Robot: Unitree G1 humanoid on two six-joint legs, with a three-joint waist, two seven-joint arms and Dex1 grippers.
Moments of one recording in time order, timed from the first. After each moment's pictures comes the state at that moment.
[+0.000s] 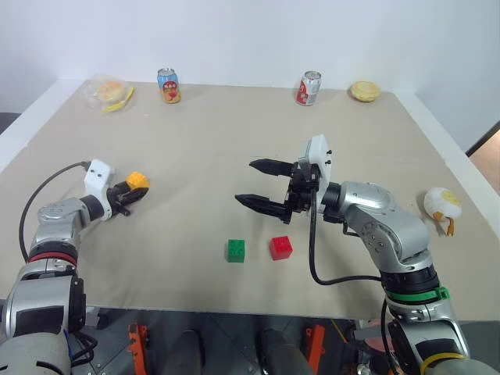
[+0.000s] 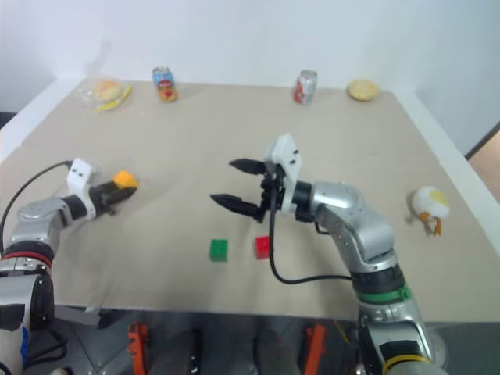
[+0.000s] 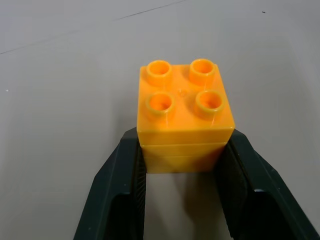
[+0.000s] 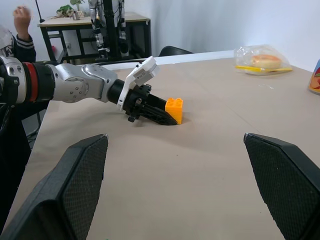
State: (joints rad) left arm -0.77 0.64 0.17 1.08 -0.16 -0.13 -0.99; right arm -0.61 -0.48 0.10 -0.23 0.55 0.57 0.87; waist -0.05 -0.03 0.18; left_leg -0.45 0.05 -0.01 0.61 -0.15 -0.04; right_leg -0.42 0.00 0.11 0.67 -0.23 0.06
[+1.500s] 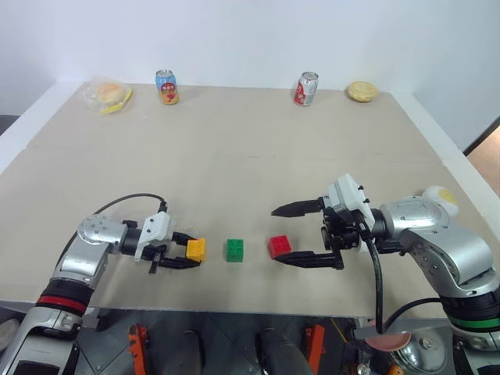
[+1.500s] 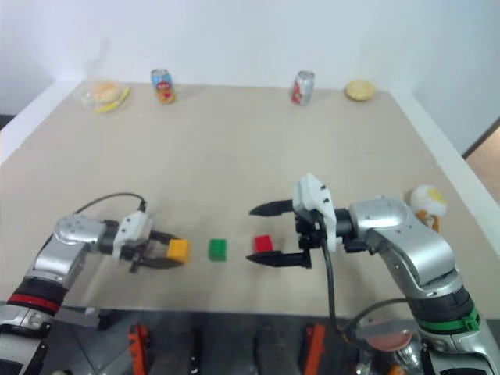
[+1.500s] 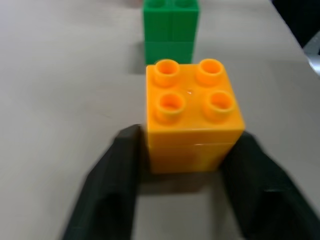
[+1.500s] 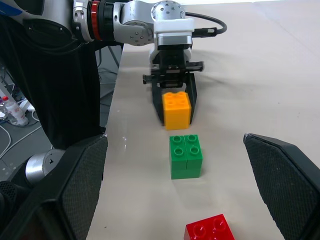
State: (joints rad) left arm -0.43 0.65 -0.15 0.34 -0.26 -0.11 -1.52; right arm -0.44 -0.80 0.07 -0.40 0.64 0.59 1.17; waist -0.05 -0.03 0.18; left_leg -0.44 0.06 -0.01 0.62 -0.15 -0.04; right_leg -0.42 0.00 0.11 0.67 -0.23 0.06
